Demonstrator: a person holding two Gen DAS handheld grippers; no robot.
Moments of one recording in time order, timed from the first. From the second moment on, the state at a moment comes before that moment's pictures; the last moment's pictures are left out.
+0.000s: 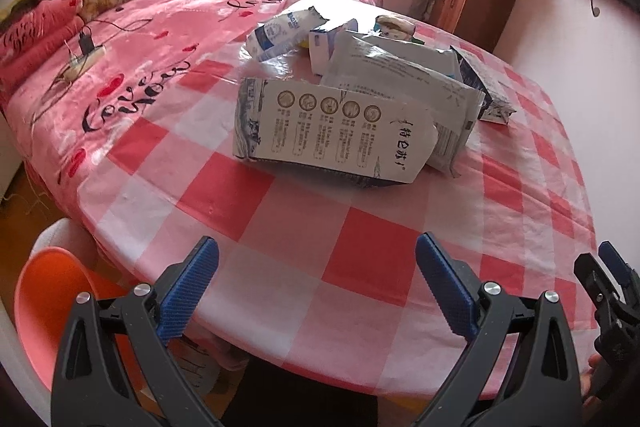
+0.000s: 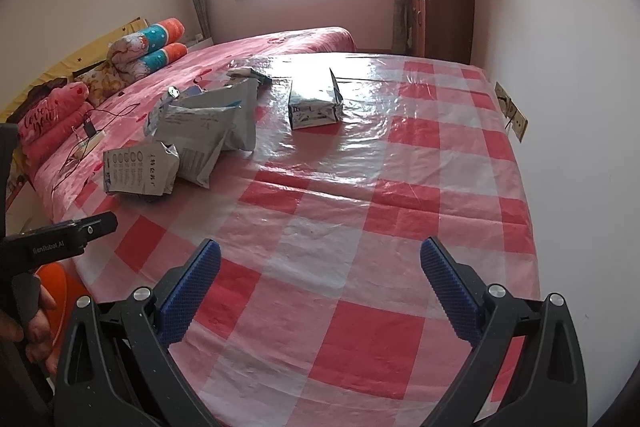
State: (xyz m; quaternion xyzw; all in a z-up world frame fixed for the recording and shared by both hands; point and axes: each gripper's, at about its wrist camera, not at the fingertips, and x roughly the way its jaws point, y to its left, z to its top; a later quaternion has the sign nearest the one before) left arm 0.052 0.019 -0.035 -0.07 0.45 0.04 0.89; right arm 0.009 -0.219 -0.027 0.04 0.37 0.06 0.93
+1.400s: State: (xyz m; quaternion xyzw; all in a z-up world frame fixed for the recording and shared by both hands) left arm 0.153 0.042 -0.043 -0.26 0.44 0.01 0.86; right arm 0.046 -0.217 -0.050 0.06 0.42 0.12 0.89
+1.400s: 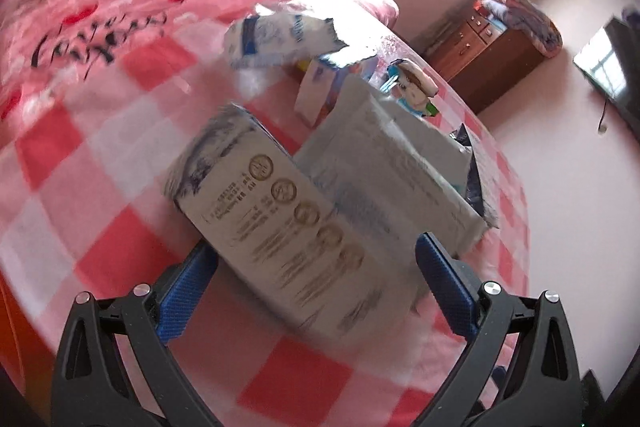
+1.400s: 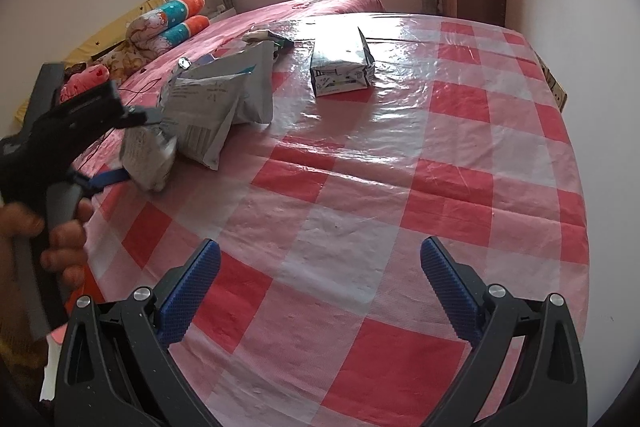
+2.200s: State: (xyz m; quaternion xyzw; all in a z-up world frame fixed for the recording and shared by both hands) left arm 0.145 0.034 -0.048 -0.16 0.44 -0.02 0.89; right arm 0.084 -0.246 -0.044 0.15 0.43 0.12 0.88
